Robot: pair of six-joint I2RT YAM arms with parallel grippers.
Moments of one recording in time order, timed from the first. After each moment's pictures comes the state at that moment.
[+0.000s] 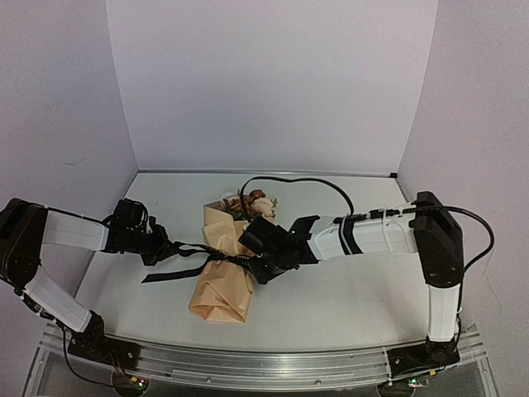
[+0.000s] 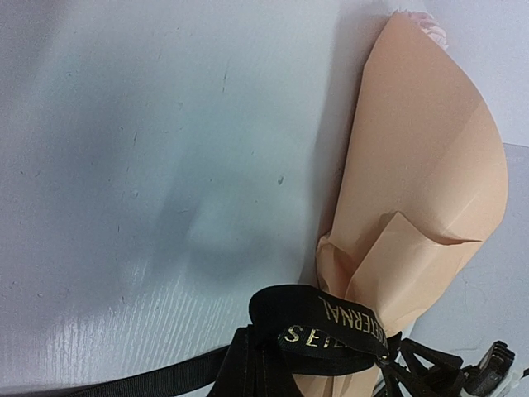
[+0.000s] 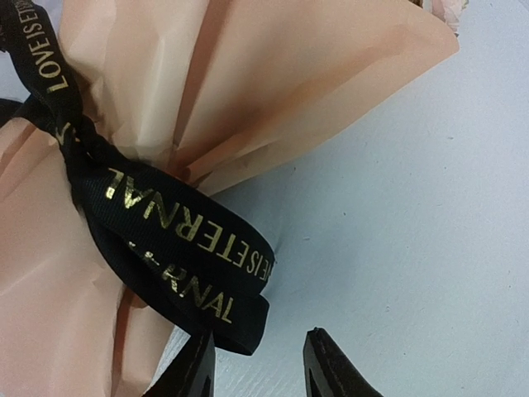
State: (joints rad) left arm -0.27 1.47 0.59 0.03 0.43 -0.91; right arm 1.12 2.04 1.48 -0.54 0.34 0.44
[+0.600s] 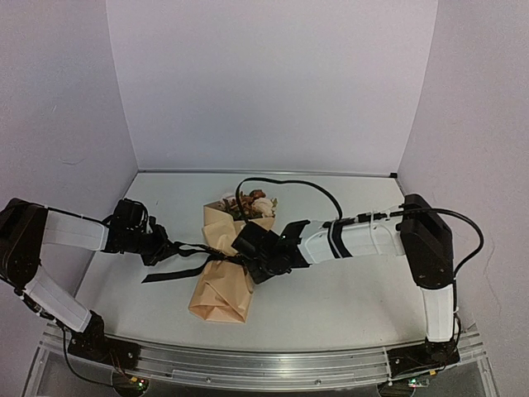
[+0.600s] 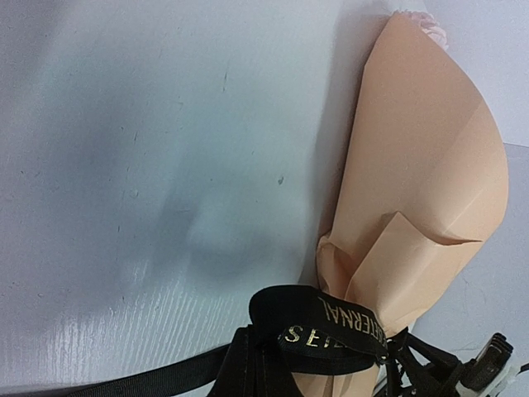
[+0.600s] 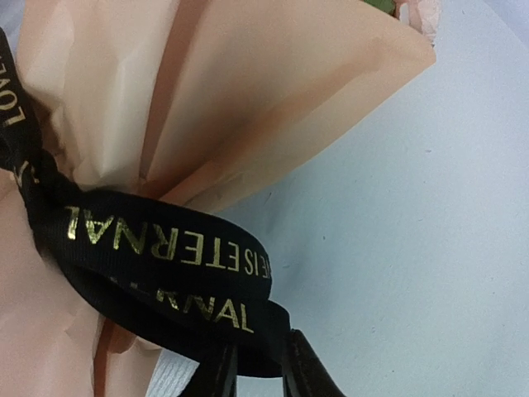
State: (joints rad) left arm -0.27 1.47 0.59 0.02 0.43 -0.91; right arm 1.13 2.10 1.52 -0.53 0.47 0.46
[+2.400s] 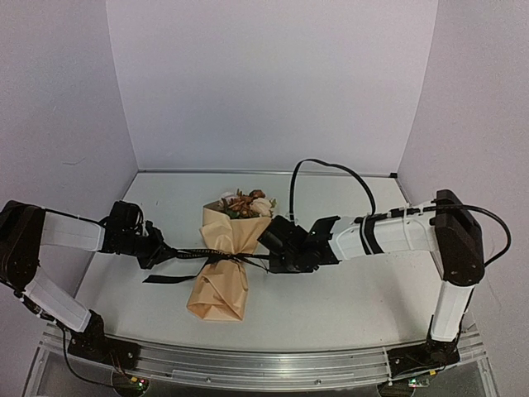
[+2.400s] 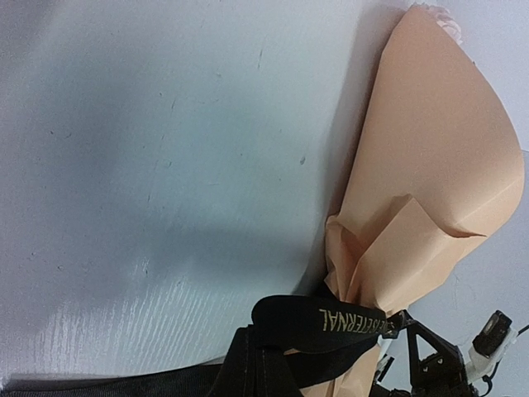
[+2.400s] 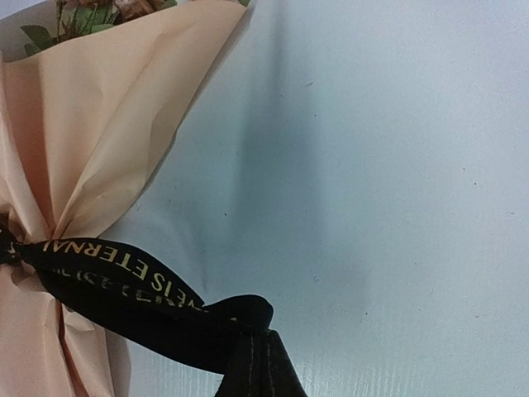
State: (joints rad) left arm -0.22 1.45 0.57 -0.03 0.49 -0.91; right arm 1.07 1.91 1.30 -0.49 0.47 0.91
